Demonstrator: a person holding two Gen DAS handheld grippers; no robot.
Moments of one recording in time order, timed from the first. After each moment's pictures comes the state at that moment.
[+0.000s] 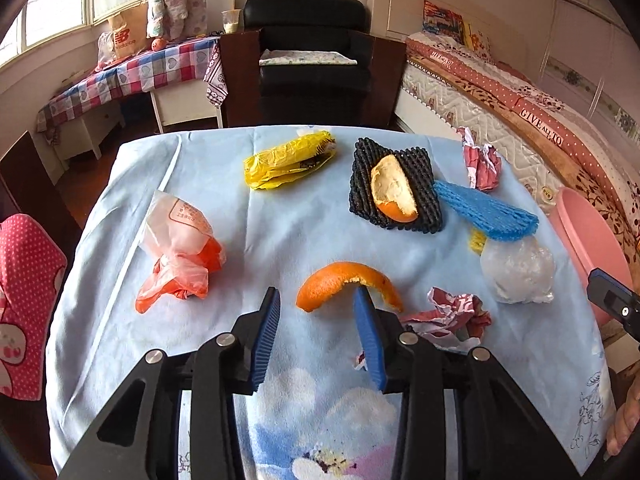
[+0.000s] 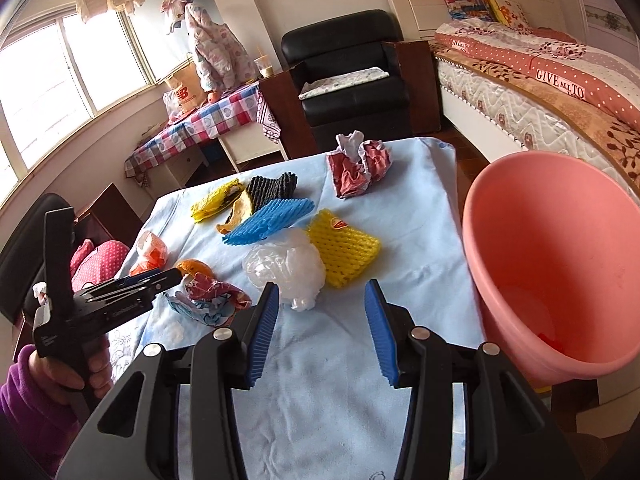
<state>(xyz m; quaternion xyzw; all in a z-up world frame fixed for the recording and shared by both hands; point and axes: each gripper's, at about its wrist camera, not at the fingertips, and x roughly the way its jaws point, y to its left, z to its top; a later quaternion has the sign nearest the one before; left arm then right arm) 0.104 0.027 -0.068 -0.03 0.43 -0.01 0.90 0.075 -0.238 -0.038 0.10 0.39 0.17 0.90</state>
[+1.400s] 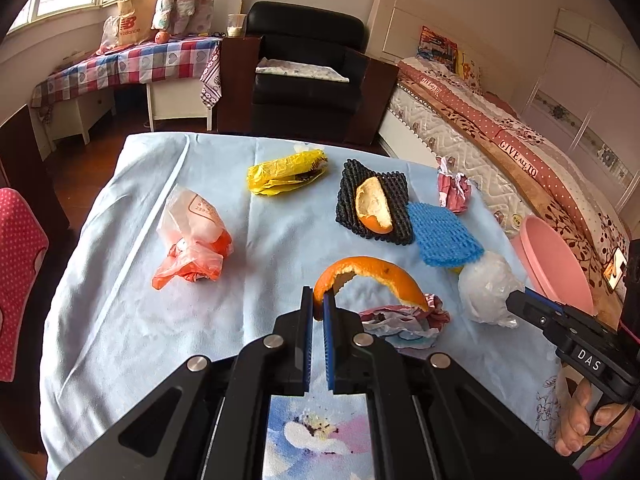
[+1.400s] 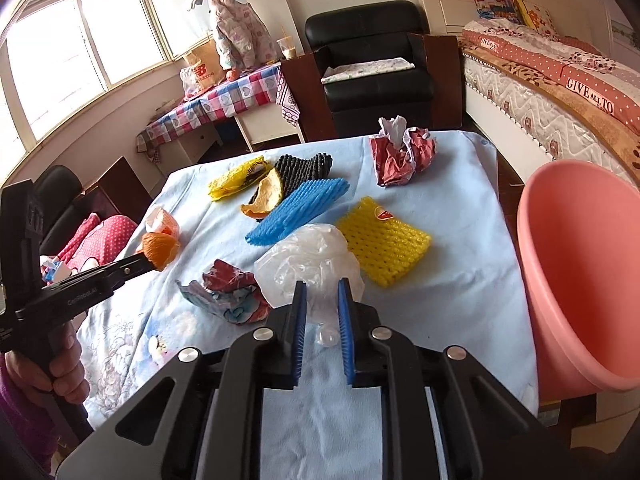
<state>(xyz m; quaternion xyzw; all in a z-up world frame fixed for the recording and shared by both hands) 0.066 0.046 -0.043 -0.10 0.40 -0.04 0.91 0.078 -0.204 -0.041 0.06 0.40 0.20 0.89</state>
